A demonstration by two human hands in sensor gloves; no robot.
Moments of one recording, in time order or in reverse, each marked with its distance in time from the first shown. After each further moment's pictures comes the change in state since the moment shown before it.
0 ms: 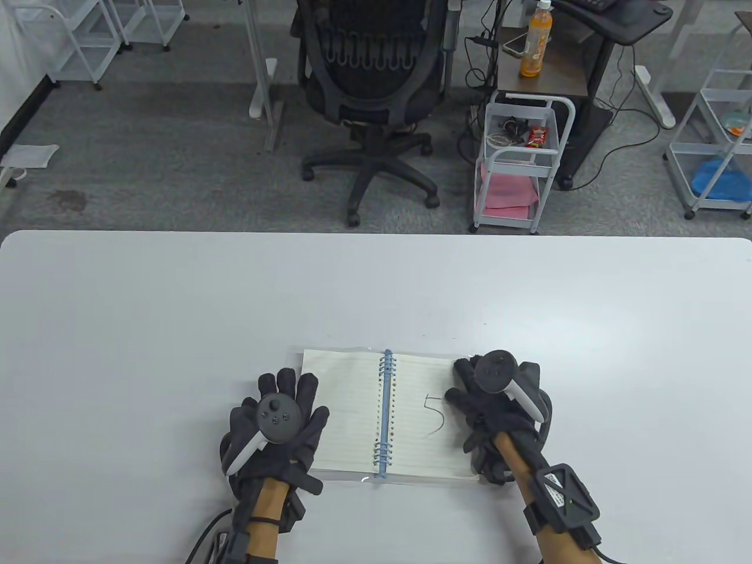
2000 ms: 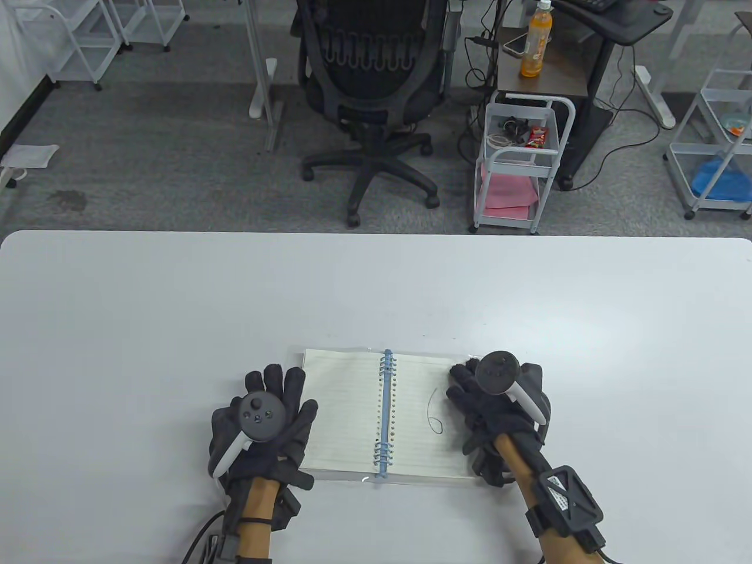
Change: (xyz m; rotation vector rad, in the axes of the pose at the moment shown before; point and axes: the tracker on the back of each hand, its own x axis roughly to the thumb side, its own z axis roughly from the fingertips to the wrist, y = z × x) left_hand -0.011 0.016 0.008 0.056 0.007 0.097; right_hand -0.003 -0.001 0.003 0.005 0.016 0.031
